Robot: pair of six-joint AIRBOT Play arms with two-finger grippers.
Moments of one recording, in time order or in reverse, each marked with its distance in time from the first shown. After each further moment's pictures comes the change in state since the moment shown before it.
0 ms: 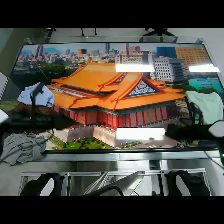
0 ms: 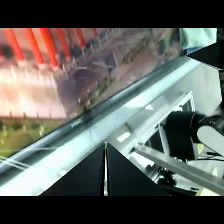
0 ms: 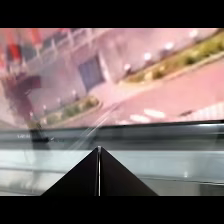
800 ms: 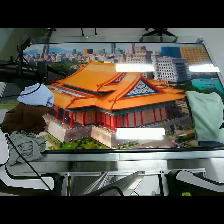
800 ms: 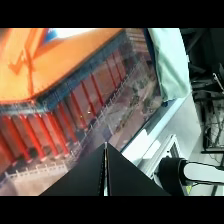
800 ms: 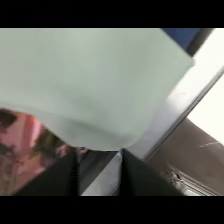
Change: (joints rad) left arm 0.104 -0.754 0.939 -0.132 -0.158 -0.018; right arm -0.654 -0.651 0.662 -0.453 0.166 0.128
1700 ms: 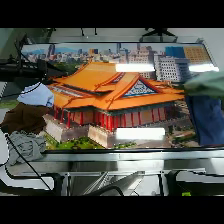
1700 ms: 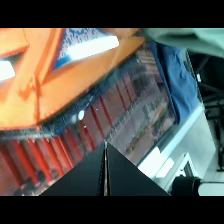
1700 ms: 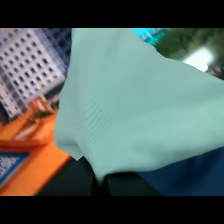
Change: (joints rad) left arm 0.000 -0.004 0.000 0.005 0.077 0.042; right arm 0.087 -0.149 0.589 0.256 -0.120 -0.058
